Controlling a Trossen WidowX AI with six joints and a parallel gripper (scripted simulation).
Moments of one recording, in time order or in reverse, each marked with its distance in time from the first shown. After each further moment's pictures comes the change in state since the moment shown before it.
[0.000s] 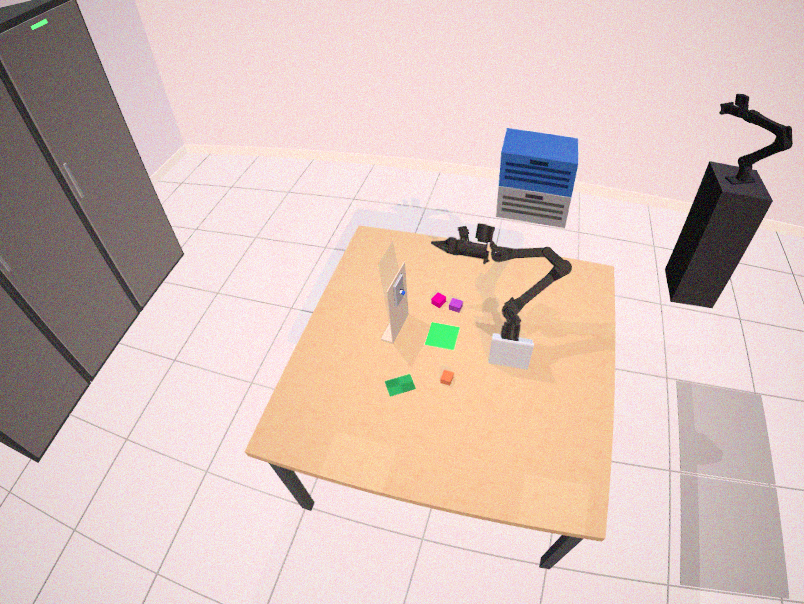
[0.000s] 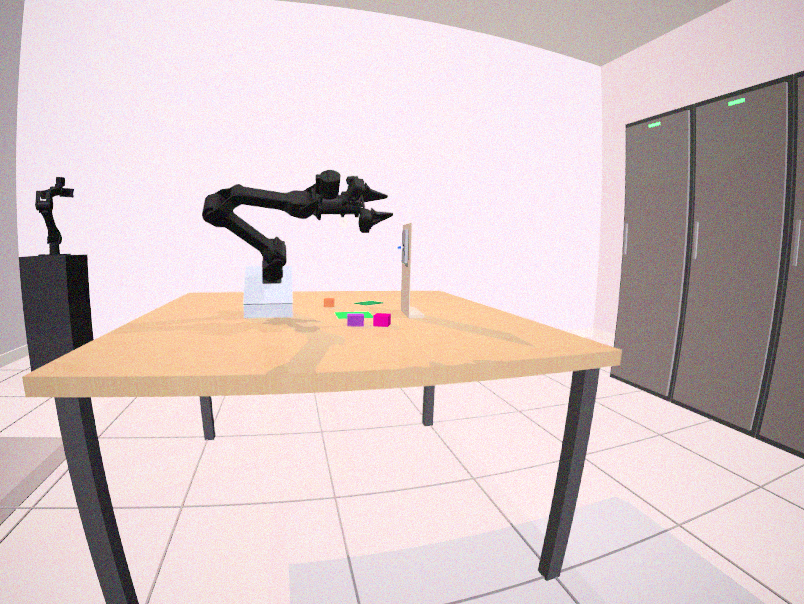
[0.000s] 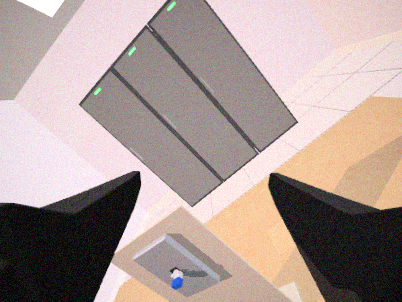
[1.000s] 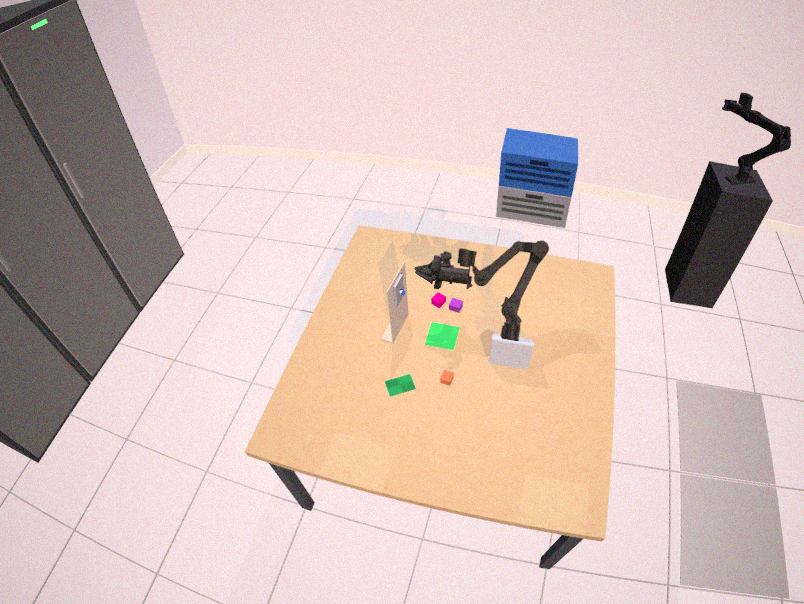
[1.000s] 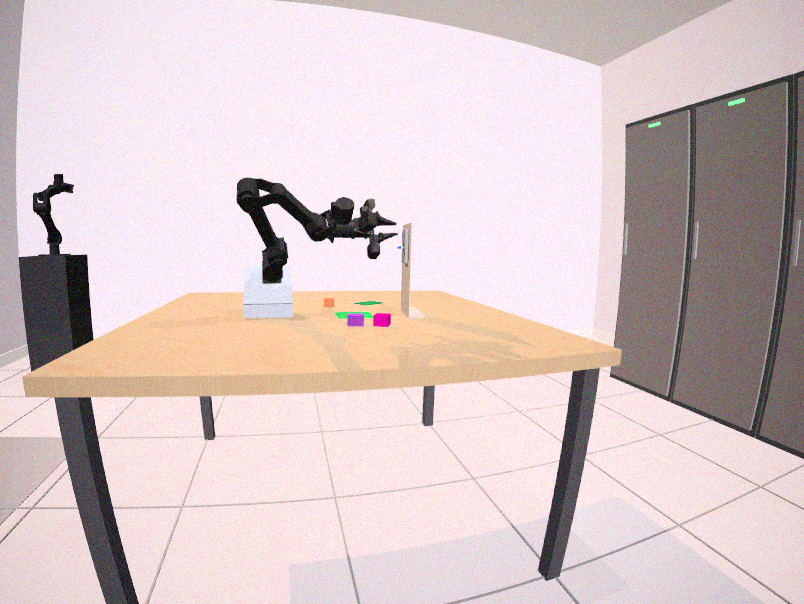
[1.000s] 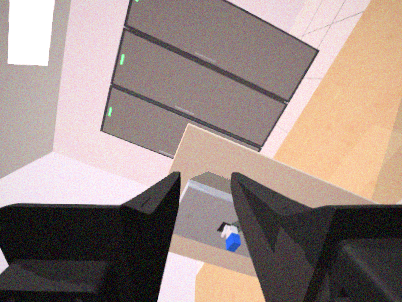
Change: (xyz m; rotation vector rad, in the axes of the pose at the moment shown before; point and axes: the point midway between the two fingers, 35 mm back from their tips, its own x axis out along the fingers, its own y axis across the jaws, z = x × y) arm 0.047 0.018 -0.111 0.425 0.052 0.032
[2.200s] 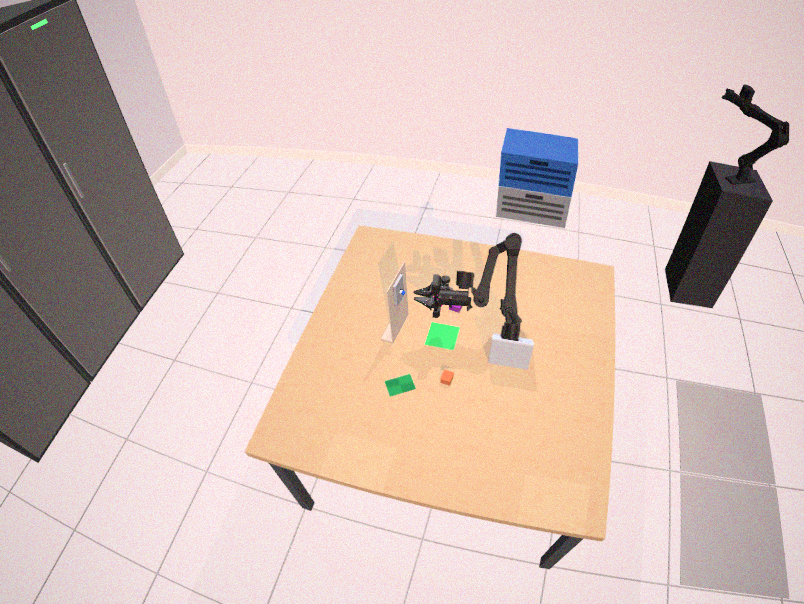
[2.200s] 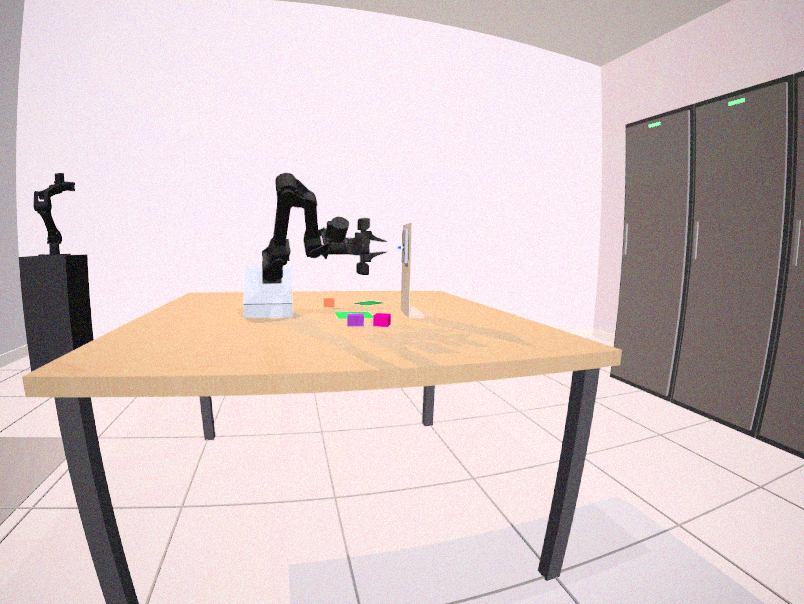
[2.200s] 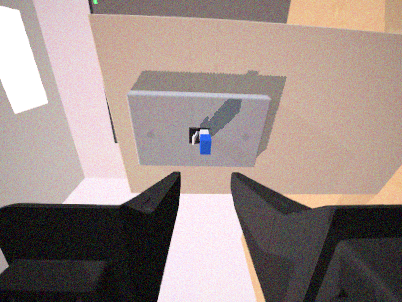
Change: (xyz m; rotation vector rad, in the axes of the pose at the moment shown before) arm -0.009 -0.027 -0.090 0.369 0.074 -0.012
